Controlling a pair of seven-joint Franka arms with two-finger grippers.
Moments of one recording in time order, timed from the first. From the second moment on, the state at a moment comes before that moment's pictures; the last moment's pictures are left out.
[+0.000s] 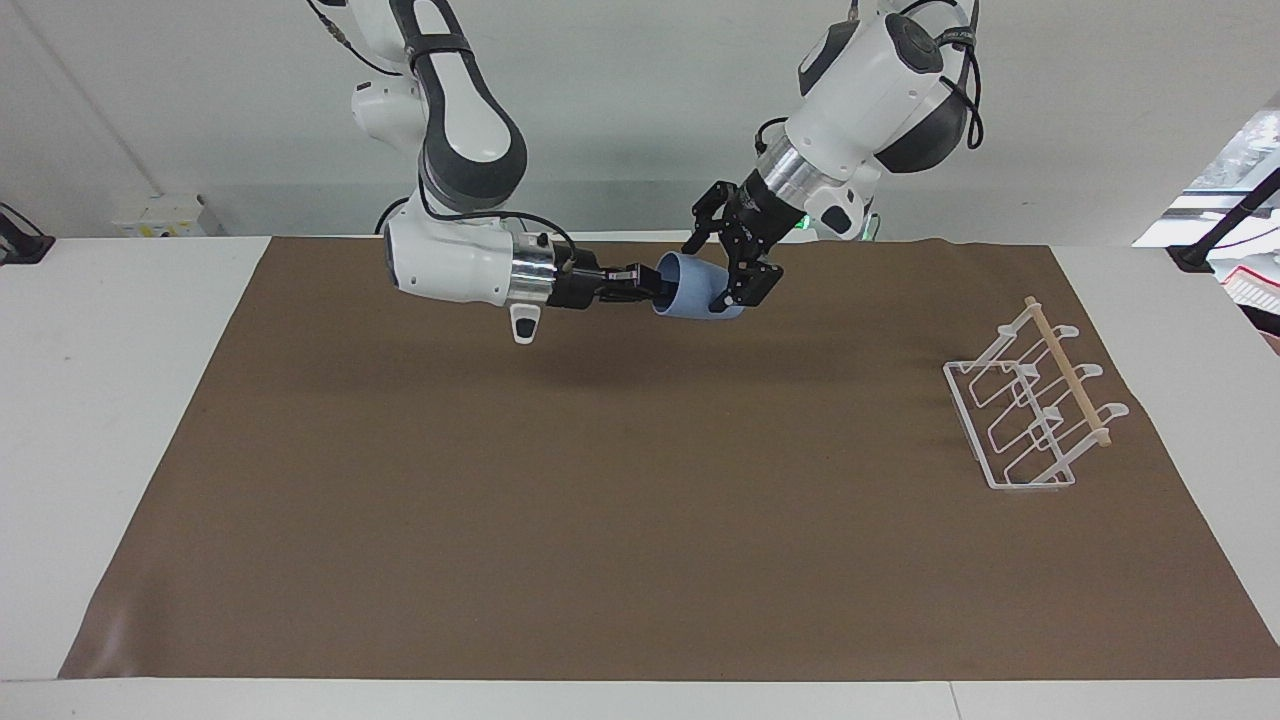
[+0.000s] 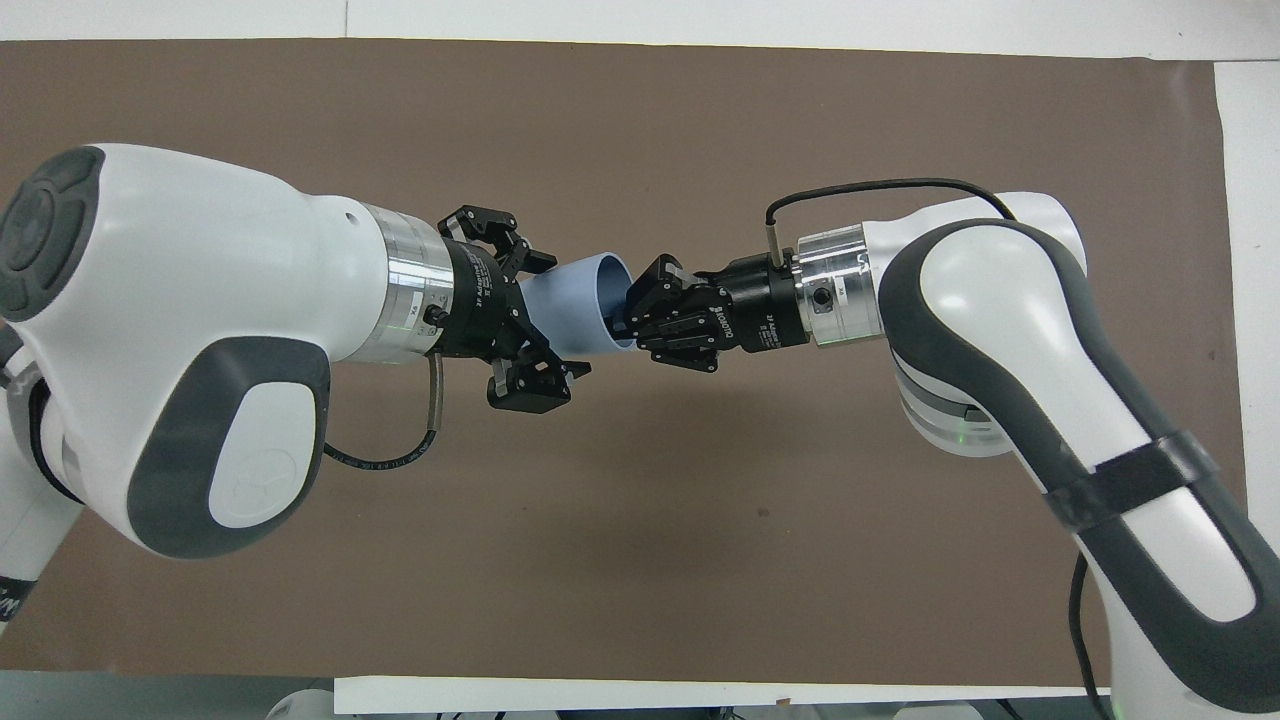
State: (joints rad) left arm -0.57 -0.01 -0.04 -1.80 -0.47 2.06 -2.25; right arm 0.19 0.12 0.17 -1.96 1.34 1.94 0.13
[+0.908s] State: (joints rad) left arm -0.58 -0.01 -0.04 -1.84 -0.46 2.10 -2.20; right arm 0.19 0.12 0.17 -1.96 1.34 1.94 0.13
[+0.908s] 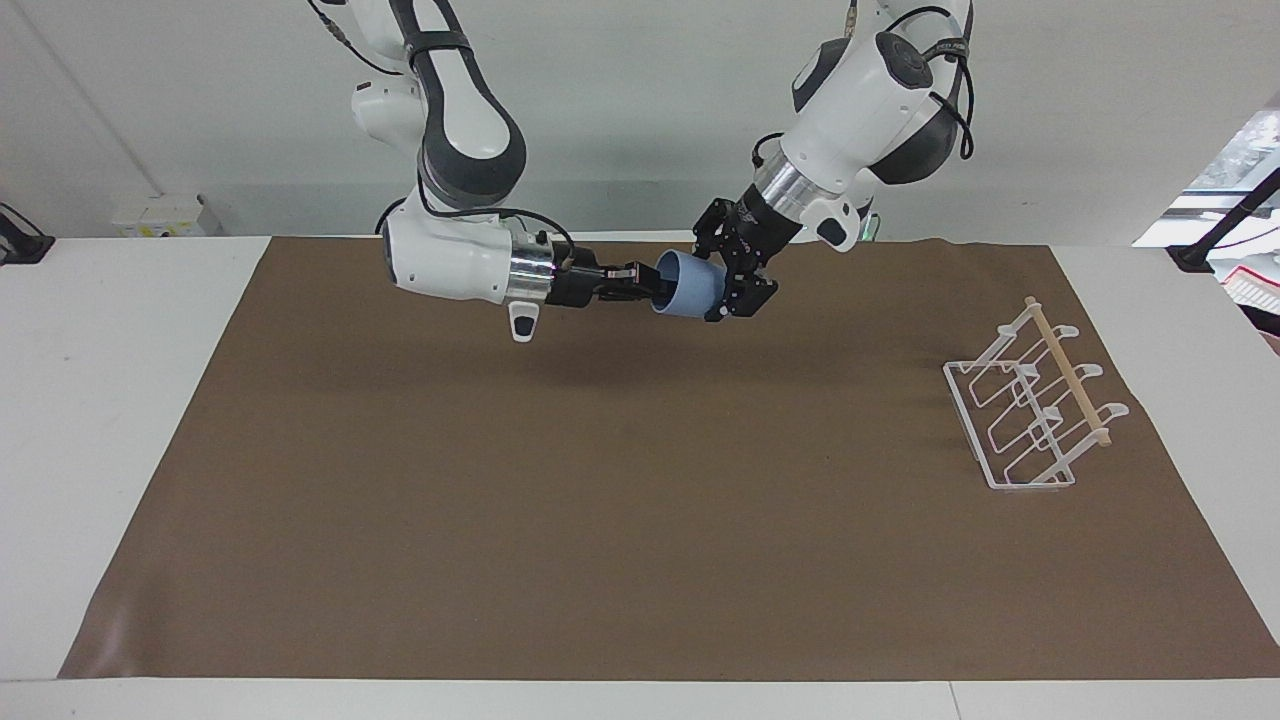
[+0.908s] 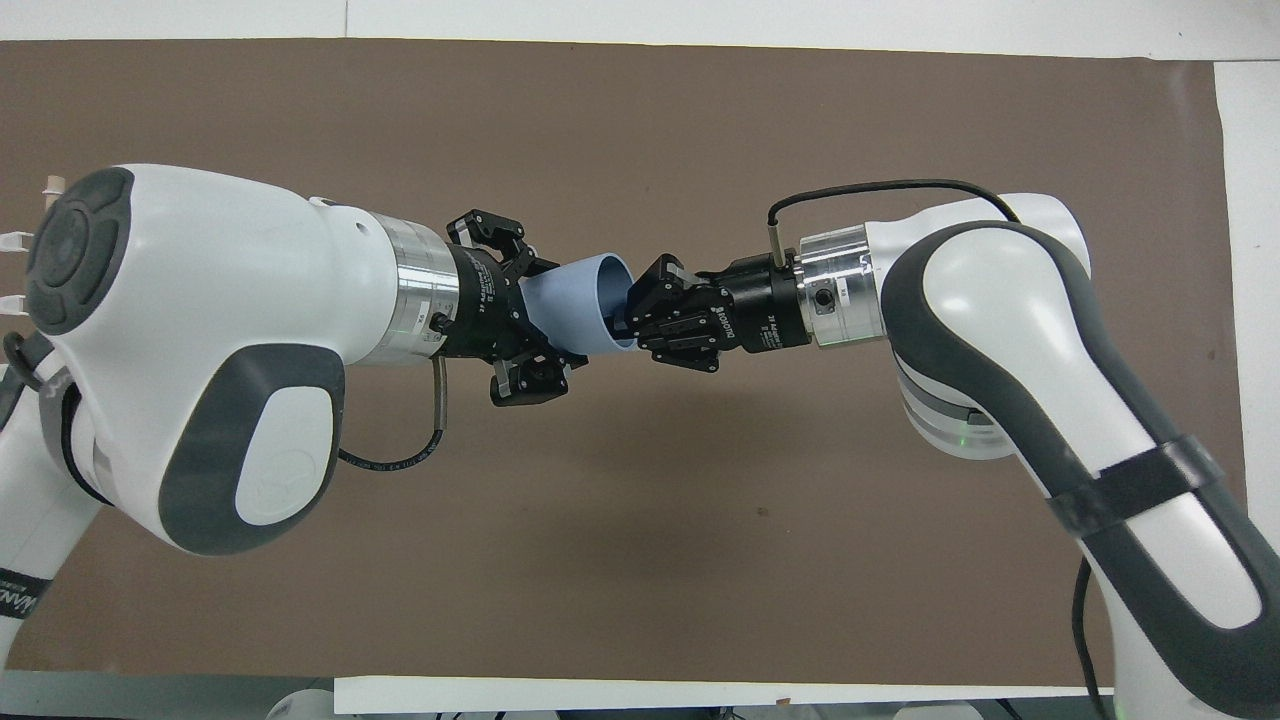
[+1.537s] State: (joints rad) left arm -0.58 -0.01 -0.04 -1.84 -0.46 2.10 -2.19; right arm 0.19 0.11 0.16 -1.96 1.34 1.95 0.13
